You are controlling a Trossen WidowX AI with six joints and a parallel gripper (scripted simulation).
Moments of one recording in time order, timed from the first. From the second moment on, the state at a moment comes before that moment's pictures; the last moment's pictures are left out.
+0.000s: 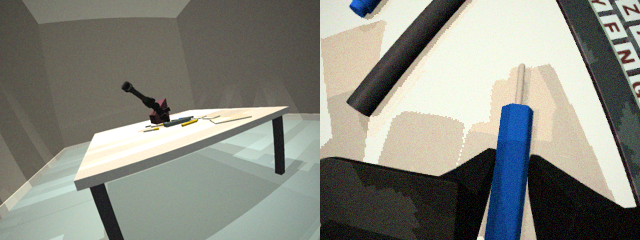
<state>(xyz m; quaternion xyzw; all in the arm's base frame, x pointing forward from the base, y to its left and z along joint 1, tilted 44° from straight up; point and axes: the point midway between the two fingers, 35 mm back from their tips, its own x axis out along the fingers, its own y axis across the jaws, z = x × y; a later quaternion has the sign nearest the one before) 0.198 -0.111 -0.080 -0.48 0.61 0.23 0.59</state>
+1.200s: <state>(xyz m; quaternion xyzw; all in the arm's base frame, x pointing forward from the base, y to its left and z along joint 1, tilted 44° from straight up) 0.204 -0.076 -0.046 -0.46 0.62 0.23 0.59</state>
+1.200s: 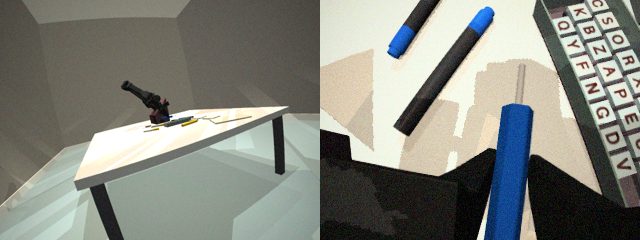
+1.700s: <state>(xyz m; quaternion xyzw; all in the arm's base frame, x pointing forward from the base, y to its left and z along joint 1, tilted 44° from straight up) 0.239 -0.064 -0.046 -0.26 0.68 0.13 0.67</state>
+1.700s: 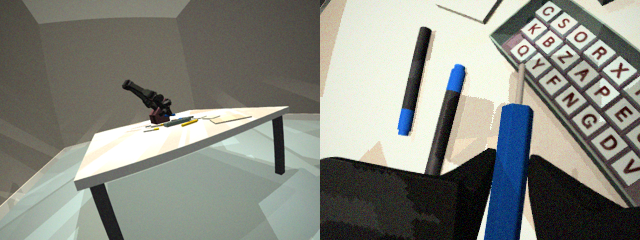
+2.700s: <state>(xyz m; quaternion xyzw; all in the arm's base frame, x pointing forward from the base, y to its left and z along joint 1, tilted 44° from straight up) 0.301 -0.035 -0.051 0.16 0.75 -0.15 0.62</state>
